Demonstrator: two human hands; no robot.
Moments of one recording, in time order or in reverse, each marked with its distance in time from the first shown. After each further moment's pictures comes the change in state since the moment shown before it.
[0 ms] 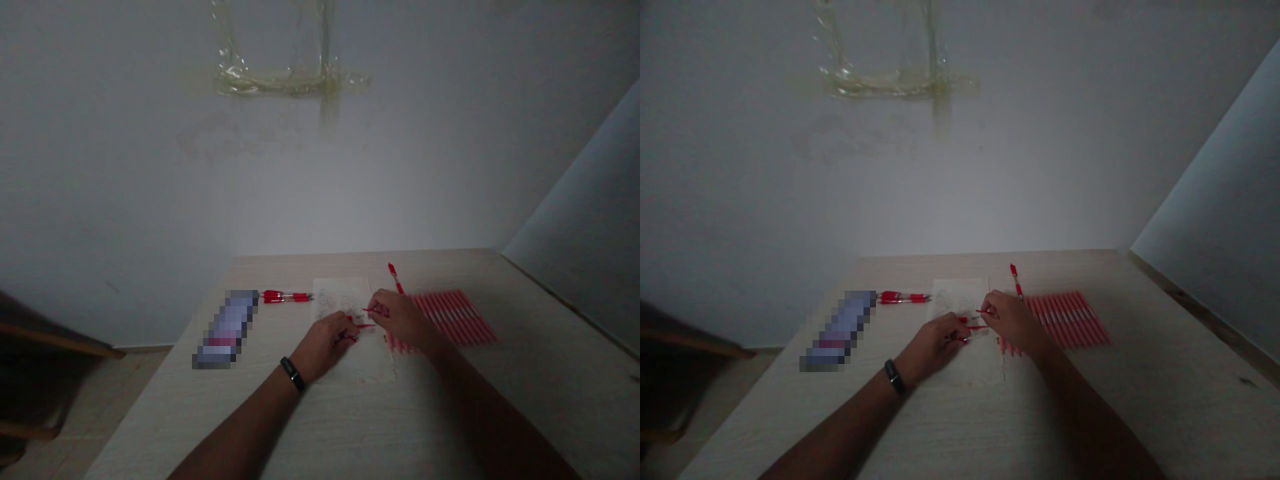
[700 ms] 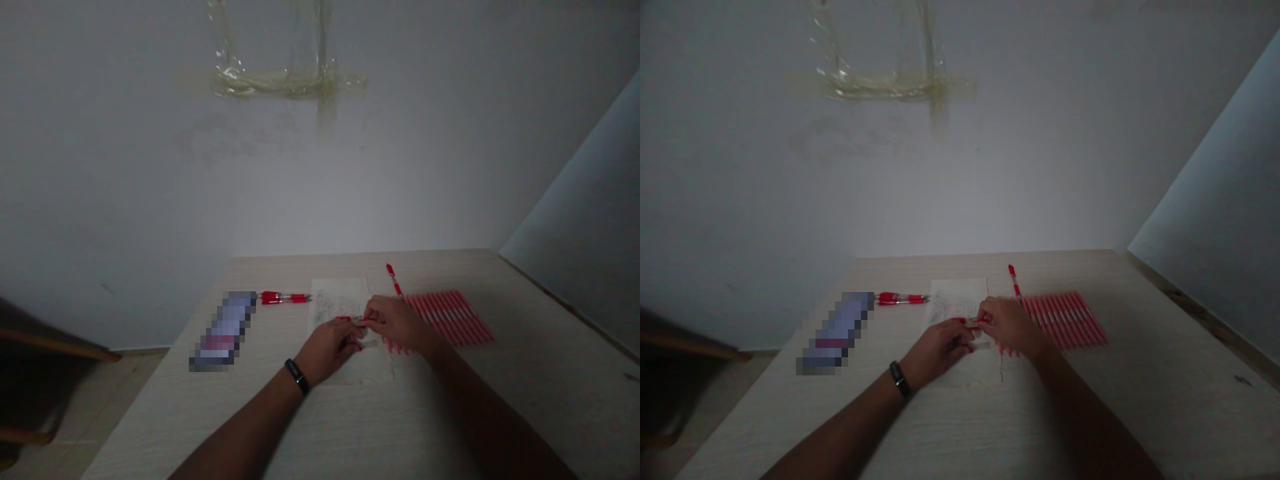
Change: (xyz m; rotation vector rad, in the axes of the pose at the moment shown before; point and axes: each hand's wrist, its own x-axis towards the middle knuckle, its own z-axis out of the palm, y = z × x) left_hand 0.003 -0.001 0.014 0.006 -0.024 -0.005; right_hand -0.003 -0.006 -0.001 0.053 -0.145 -0.008
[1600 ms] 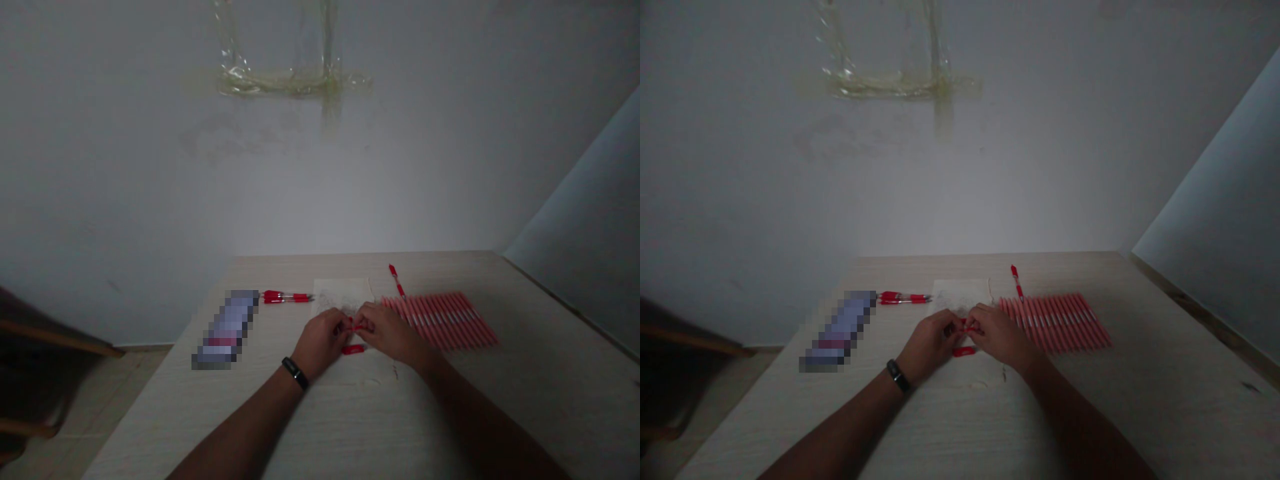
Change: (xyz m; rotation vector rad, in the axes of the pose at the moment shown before) left_hand 0.003 0.000 -0.009 0.120 0.146 -0.180; right_hand 0.002 -0.016 0.025 -0.069 0.027 -0.115
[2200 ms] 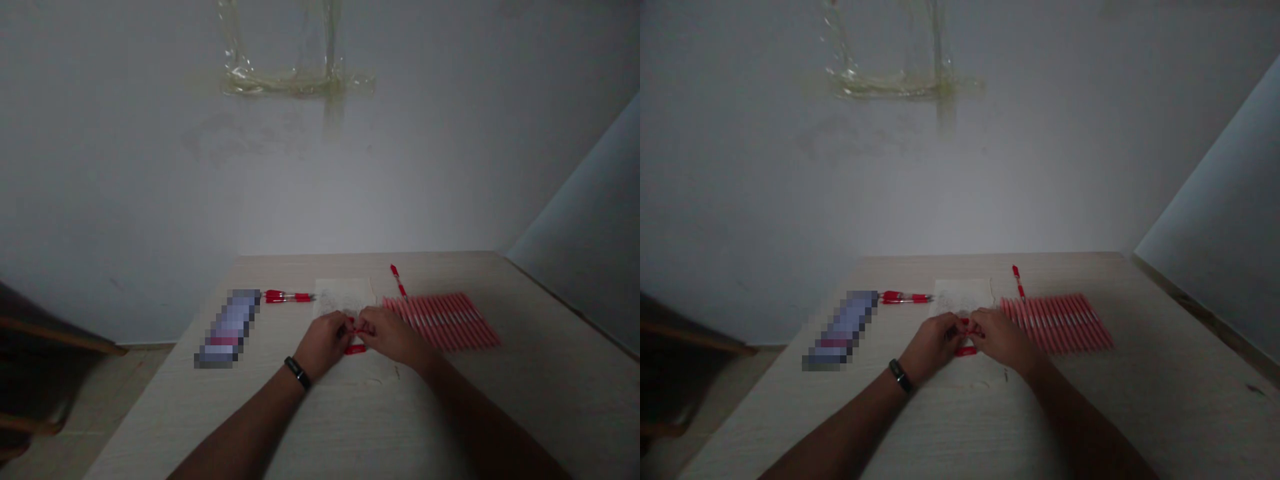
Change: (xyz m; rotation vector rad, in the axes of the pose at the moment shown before) left_hand -0.001 -0.003 0.003 -0.006 -0.028 0.026; right_hand 0.000 -0.003 0.000 -0.030 -0.044 0.037
